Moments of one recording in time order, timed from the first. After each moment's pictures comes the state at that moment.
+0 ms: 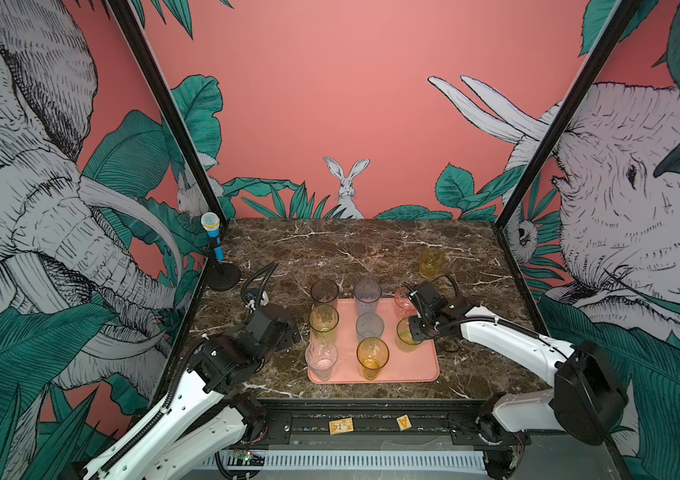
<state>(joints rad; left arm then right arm) -0.74 0.71 0.84 -1.03 -0.40 -0.89 0.67 1.37 0.88 -0.75 0.16 0.45</state>
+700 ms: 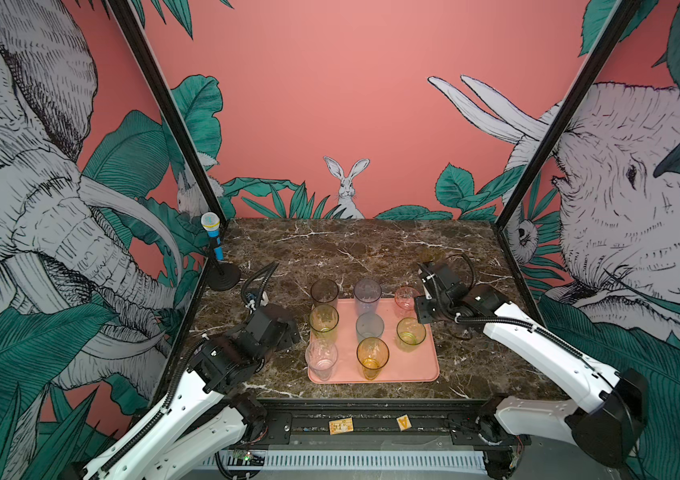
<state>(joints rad) -0.74 0.71 0.84 -1.04 -0.41 -0.88 0.67 1.24 1.12 -0.91 0.22 0.39</state>
